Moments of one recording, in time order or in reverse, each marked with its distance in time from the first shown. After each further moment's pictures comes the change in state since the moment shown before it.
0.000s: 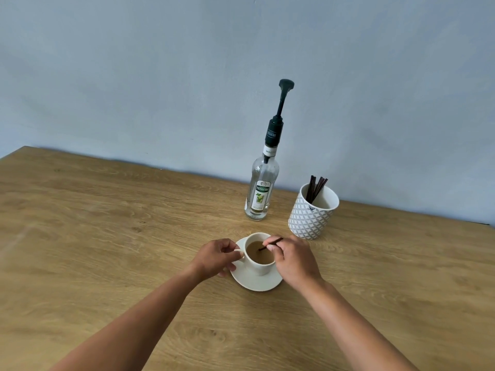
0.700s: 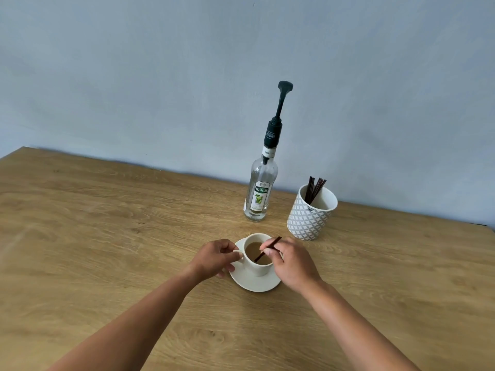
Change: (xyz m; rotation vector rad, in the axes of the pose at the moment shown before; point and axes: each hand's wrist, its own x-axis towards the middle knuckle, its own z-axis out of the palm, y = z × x) left_hand 0.006 -0.007 -0.002 0.010 -0.010 0.006; right_hand -0.003 0.002 -0.001 0.081 -0.095 0.046
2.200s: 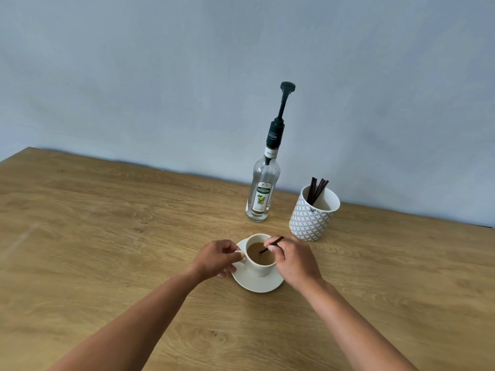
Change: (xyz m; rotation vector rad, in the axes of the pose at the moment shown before) left_hand 0.000 0.001 -0.001 0.008 -0.011 -0.016; right_hand 0.004 -0.003 0.000 -0.051 0.092 -0.032
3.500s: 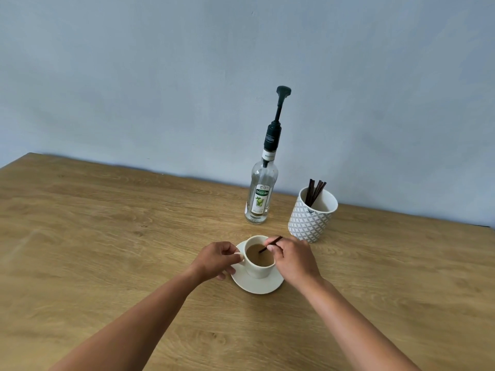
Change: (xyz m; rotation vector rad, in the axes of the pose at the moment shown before) left_hand -0.004 0.006 0.000 0.006 -0.002 -0.015; right_hand 0.006 0.001 -0.001 -0.059 -0.029 0.043
